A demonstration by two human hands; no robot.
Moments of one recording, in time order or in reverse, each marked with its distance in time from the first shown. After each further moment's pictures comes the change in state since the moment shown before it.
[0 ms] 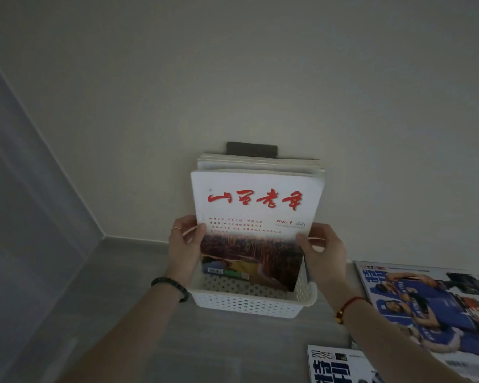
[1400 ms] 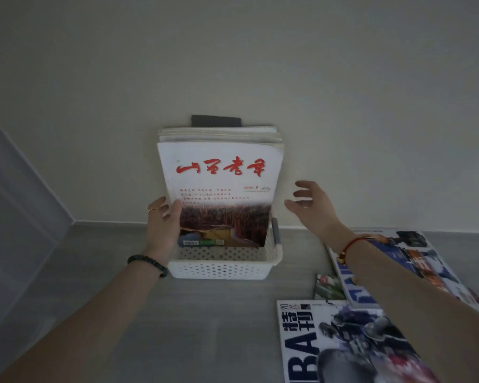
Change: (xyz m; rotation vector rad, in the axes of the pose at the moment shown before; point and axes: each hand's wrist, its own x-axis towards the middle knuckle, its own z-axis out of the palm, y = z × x) left_hand -0.025 0.010 0.013 0.181 0.031 -0.034; right_hand 0.026 -0.006 -0.053 -0.117 -0.191 0.028
